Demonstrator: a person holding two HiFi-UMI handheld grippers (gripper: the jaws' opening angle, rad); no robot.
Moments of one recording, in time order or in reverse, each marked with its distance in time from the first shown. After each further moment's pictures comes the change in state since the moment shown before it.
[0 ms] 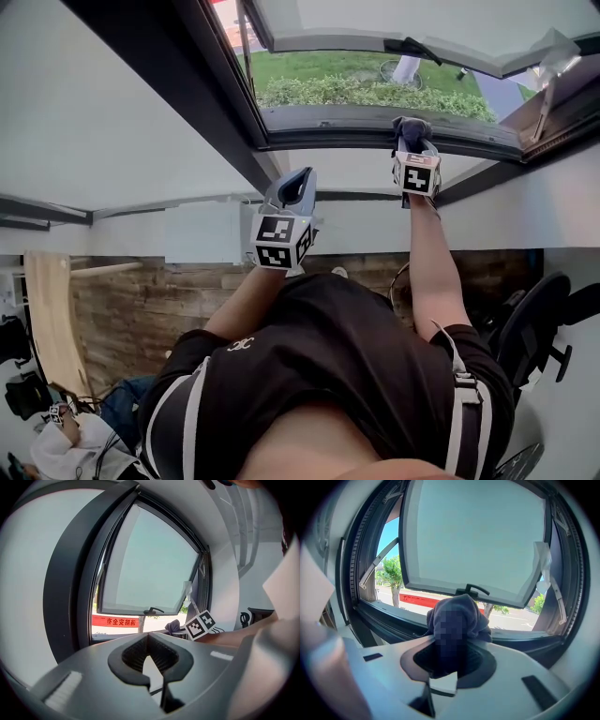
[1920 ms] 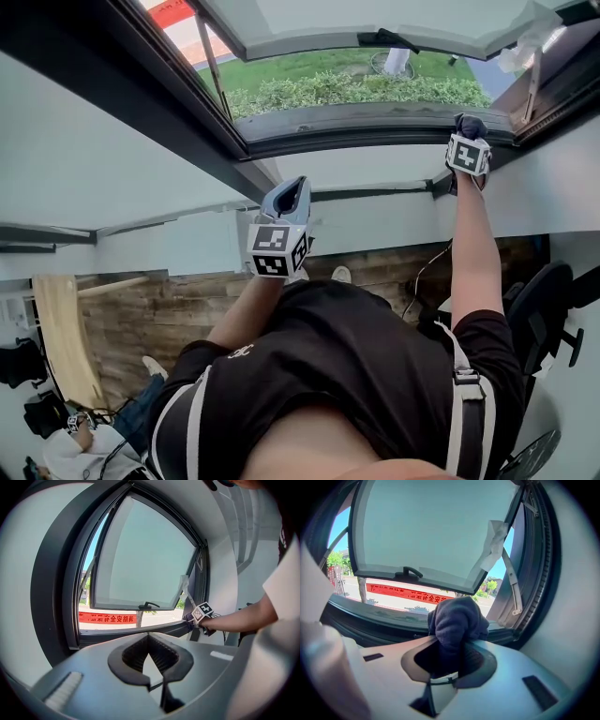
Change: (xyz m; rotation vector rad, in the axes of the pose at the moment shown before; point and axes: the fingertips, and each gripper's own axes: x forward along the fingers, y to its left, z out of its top) left arm 0.020 -0.027 -0.015 0.016 0.056 -0.025; right arm -0.015 -0.222 -0.039 0.040 0.149 -0.342
